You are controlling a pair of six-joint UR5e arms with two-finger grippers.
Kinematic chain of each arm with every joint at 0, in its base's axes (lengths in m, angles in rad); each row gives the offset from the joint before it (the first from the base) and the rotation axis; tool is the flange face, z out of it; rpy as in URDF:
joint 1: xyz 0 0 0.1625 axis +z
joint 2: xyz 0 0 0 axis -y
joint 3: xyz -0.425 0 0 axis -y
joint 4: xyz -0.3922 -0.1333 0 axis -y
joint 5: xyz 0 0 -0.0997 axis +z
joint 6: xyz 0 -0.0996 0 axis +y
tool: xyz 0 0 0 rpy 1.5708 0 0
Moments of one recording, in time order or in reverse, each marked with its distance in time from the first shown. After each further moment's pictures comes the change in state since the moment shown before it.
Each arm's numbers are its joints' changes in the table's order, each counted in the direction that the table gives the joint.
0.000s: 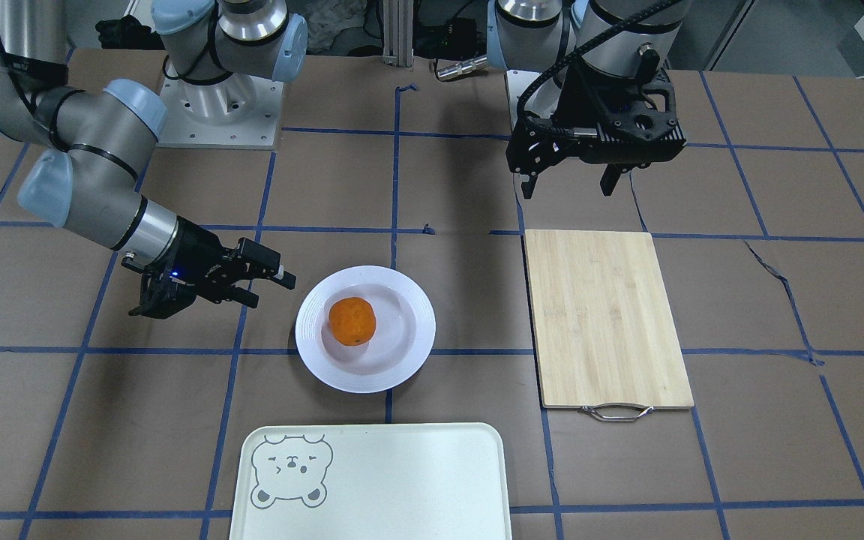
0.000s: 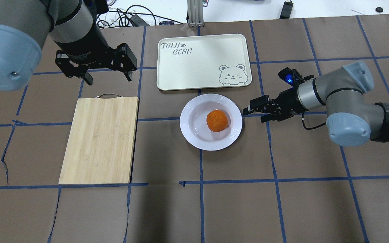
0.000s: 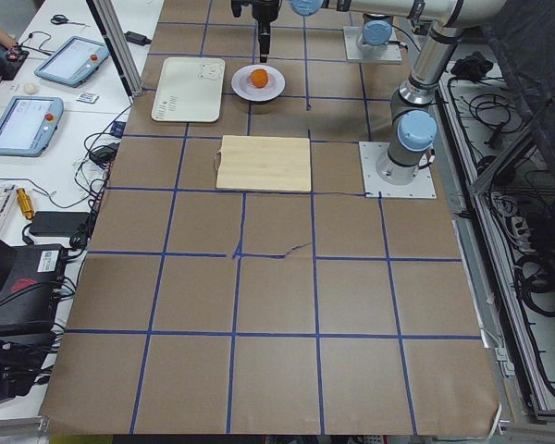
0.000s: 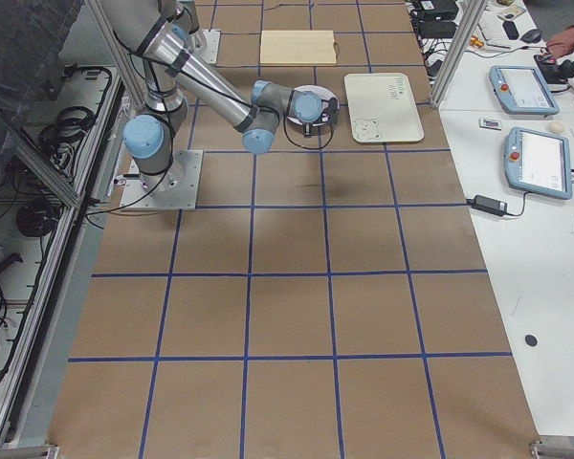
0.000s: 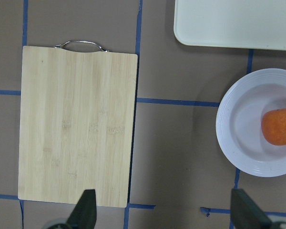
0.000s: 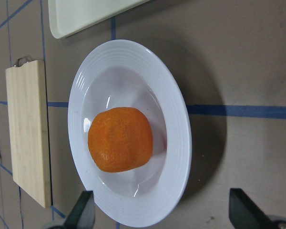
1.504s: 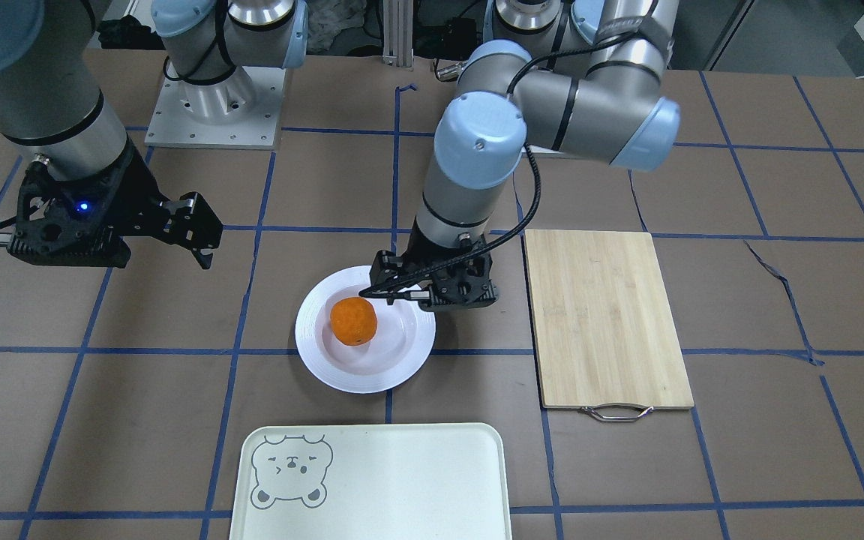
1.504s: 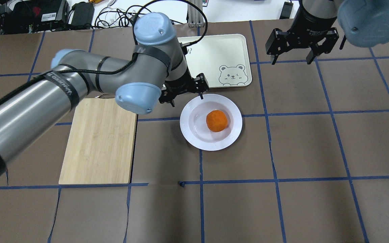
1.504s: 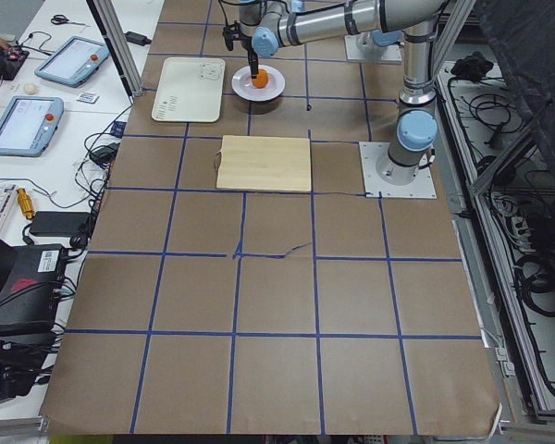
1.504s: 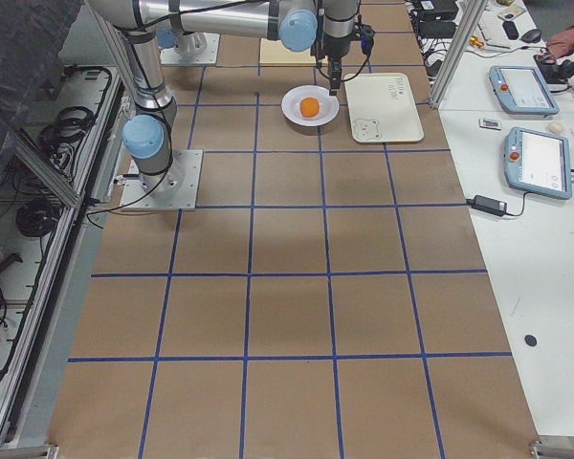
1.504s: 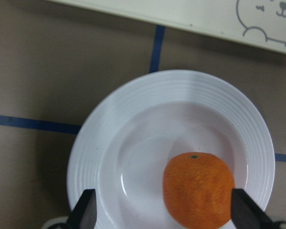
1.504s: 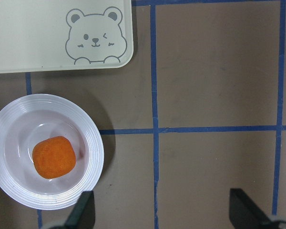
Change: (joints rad) left arm -0.164 -0.280 -0.068 0.307 0.136 0.255; right arm 0.221 -0.099 -0.642 0.554 0.757 -0.283
